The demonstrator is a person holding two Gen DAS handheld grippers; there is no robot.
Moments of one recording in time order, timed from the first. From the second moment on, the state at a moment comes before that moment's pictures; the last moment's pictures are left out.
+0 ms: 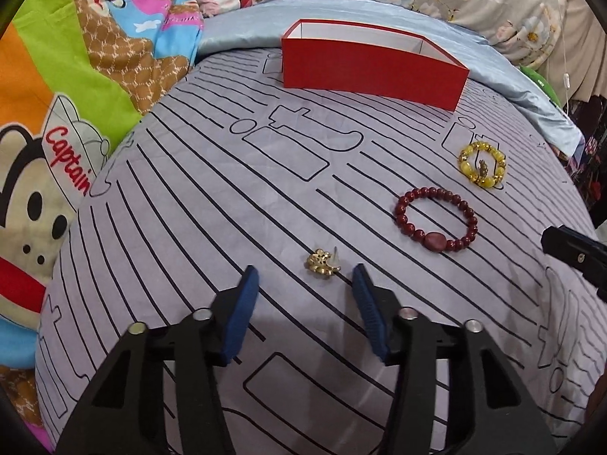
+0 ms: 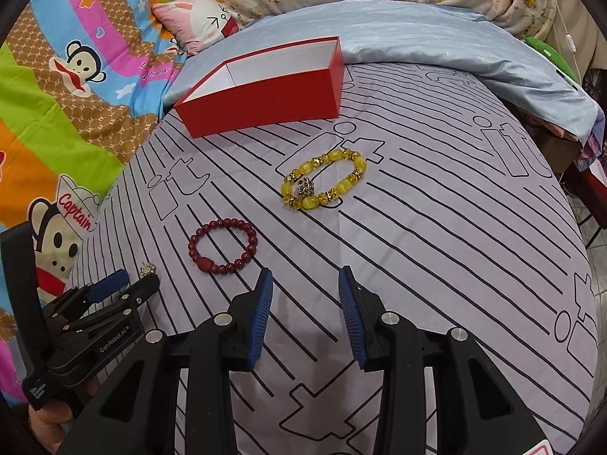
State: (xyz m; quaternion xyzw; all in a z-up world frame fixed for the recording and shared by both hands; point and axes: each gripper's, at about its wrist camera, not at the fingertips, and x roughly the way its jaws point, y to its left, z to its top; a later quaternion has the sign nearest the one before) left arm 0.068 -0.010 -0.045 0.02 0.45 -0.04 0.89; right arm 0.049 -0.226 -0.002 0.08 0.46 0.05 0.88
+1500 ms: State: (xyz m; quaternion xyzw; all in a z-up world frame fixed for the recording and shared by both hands) left arm 0.089 0.004 -0.044 0.01 0.43 -0.02 0.90; right arm 0.134 -0.222 -0.010 0.10 0.46 0.05 0.88
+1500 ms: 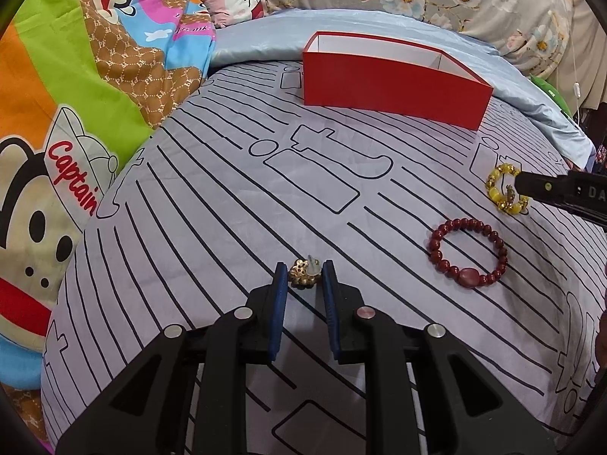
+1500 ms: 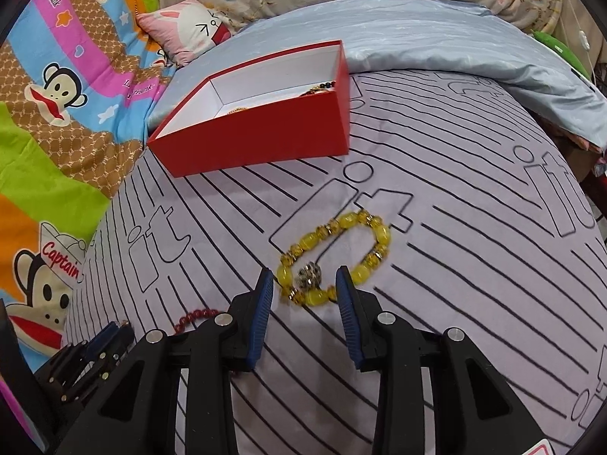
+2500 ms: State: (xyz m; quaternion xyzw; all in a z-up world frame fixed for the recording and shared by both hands) left arm 0.082 0.007 -0.030 -0.03 0.44 -0.04 0.90; right arm 0.100 -0.238 0.004 0.12 0.44 0.06 0.89
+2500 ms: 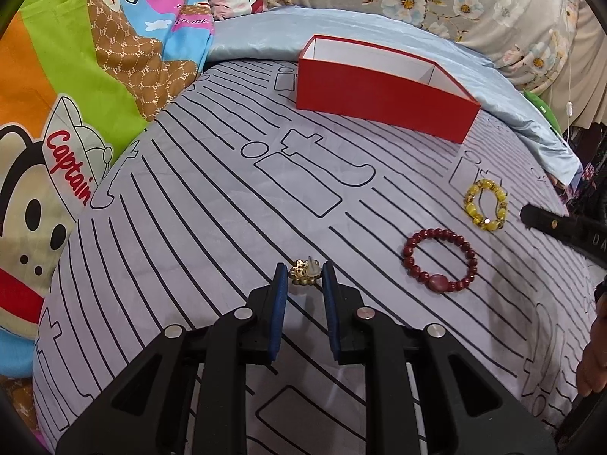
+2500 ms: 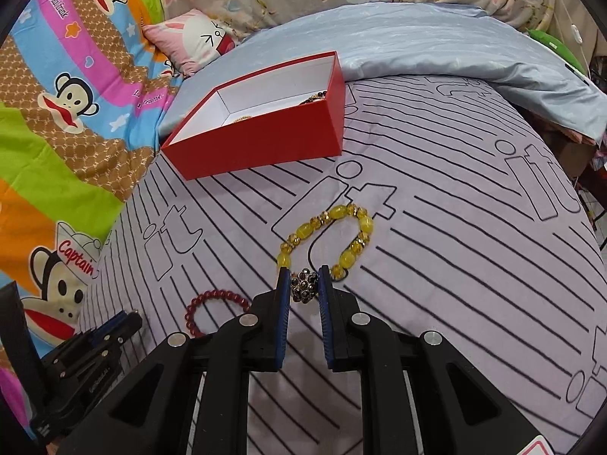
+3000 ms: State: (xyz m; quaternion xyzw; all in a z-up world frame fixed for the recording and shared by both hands) left arm 0.082 0.001 0.007 -0.05 0.42 -0.07 0.90; right arm 0.082 -0.237 0.021 0.13 0.43 0.07 0.89
